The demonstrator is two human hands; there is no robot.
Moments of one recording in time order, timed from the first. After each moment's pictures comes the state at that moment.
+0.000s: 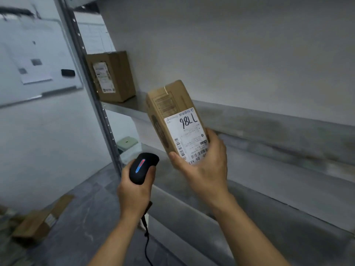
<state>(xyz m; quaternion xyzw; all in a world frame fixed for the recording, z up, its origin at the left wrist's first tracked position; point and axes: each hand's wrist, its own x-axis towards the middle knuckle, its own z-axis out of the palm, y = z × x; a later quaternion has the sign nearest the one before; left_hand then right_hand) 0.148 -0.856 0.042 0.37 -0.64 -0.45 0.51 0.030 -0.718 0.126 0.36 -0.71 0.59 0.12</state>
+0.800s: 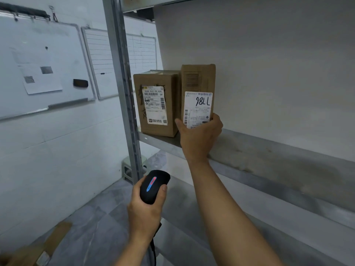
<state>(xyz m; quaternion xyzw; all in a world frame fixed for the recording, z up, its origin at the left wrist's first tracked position) 0.148 -1.154 0.051 0.36 -0.63 -0.48 0.50 -0.029 -1.161 0.186 0.18 -0.70 0.65 0.23</state>
